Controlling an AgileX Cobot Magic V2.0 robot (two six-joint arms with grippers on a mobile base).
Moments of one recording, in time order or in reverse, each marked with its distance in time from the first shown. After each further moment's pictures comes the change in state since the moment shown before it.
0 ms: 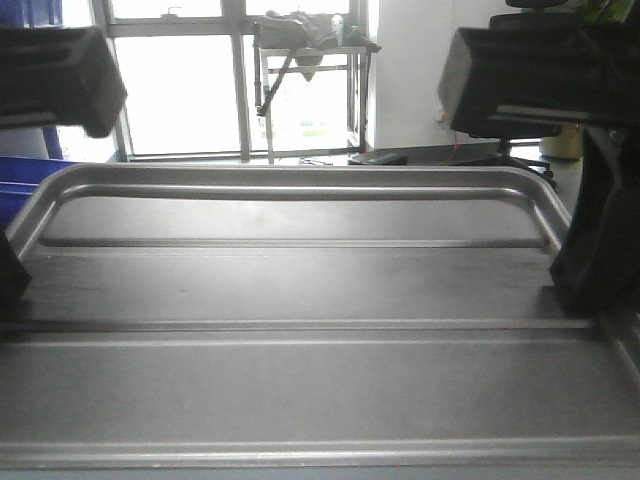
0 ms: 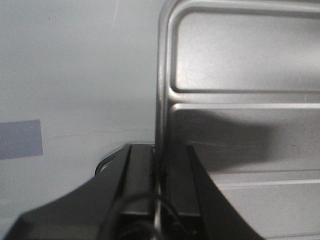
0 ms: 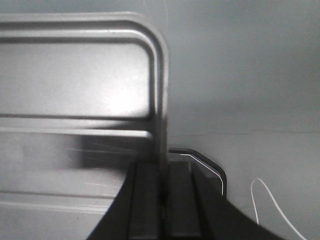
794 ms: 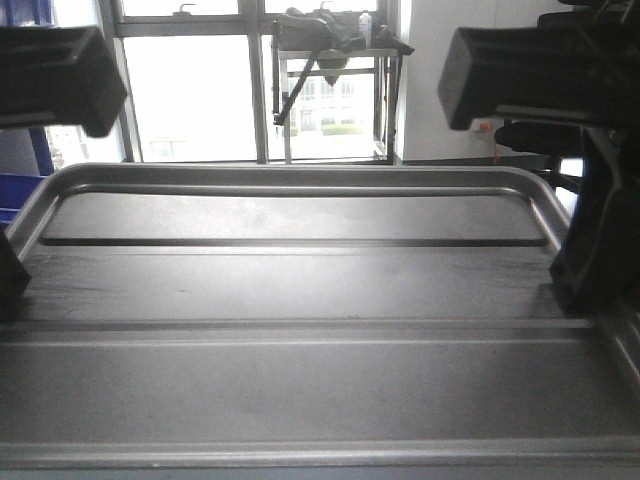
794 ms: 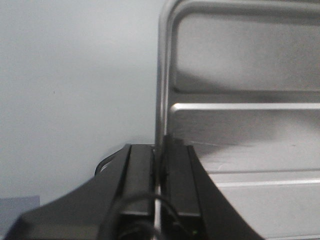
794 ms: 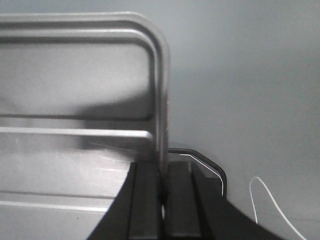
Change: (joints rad) left arm 0.000 0.000 0.000 0.000 0.000 0.000; right arm 0.000 0.000 0.000 0.000 0.000 0.000
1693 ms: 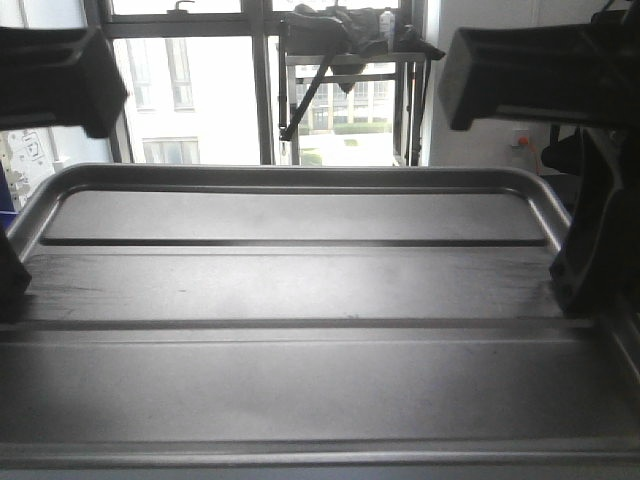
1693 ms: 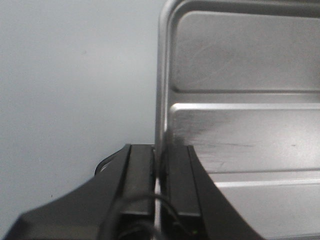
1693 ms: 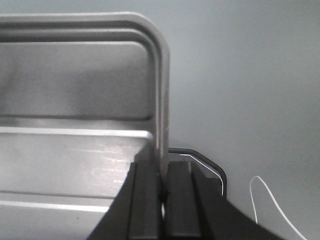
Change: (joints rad) left arm 0.000 0.000 0.000 0.000 0.000 0.000; right arm 0.000 0.000 0.000 0.000 0.000 0.000
